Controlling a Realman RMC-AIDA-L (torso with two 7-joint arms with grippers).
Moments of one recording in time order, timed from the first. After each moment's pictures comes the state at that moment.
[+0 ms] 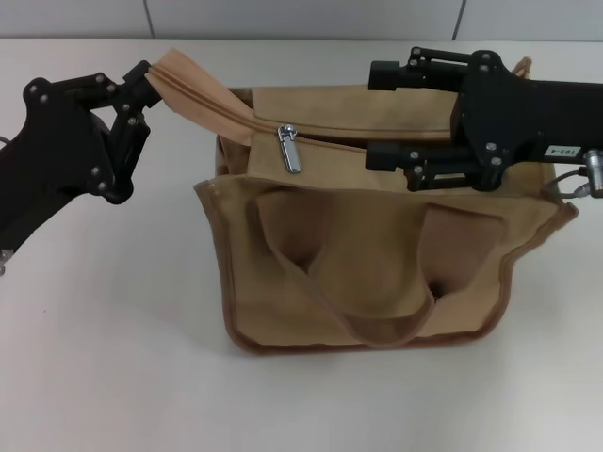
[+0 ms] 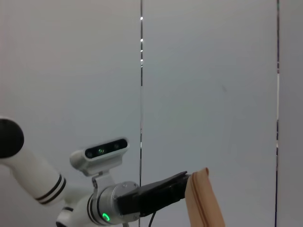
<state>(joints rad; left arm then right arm) -0.38 -2.07 0.65 0.34 1.40 1.88 -0.59 0.66 2.08 -0.72 -0.71 -1.78 -1.84 1.19</state>
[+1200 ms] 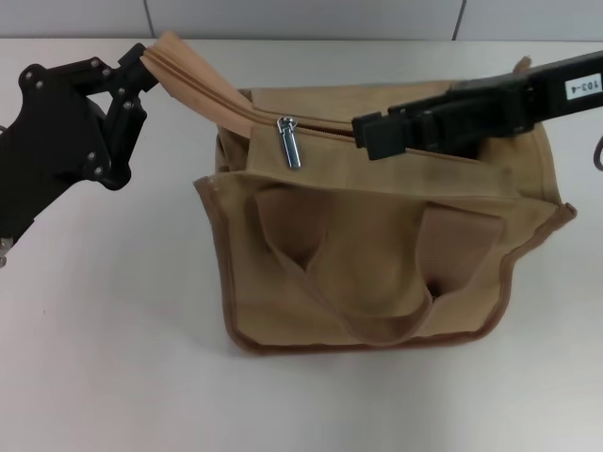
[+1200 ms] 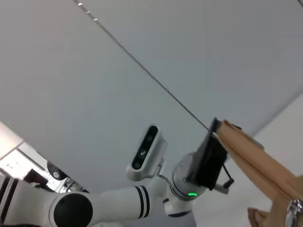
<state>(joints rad) -0.40 -2.07 0.65 0.34 1.38 1.88 -0.60 0.84 2.00 -0.74 -0.75 -1.89 -2.00 2.19</state>
